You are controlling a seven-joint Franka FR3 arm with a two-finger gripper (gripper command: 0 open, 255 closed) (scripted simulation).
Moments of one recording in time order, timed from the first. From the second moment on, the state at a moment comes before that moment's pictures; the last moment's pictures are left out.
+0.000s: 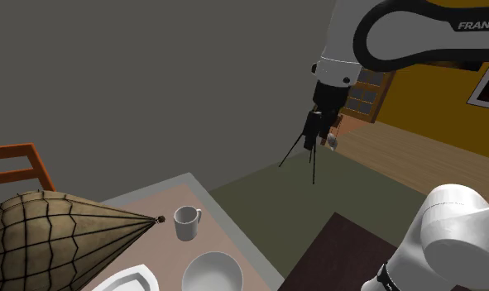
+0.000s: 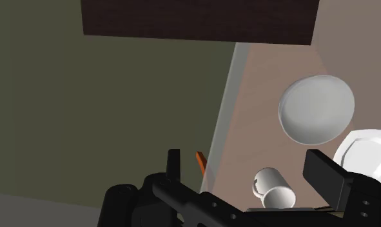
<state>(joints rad) 0.02 -0.77 0.05 -2.44 -0.01 1.70 0.04</state>
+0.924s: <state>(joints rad) 0.04 -0.40 0.18 -2.42 0.03 2.04 0.18</state>
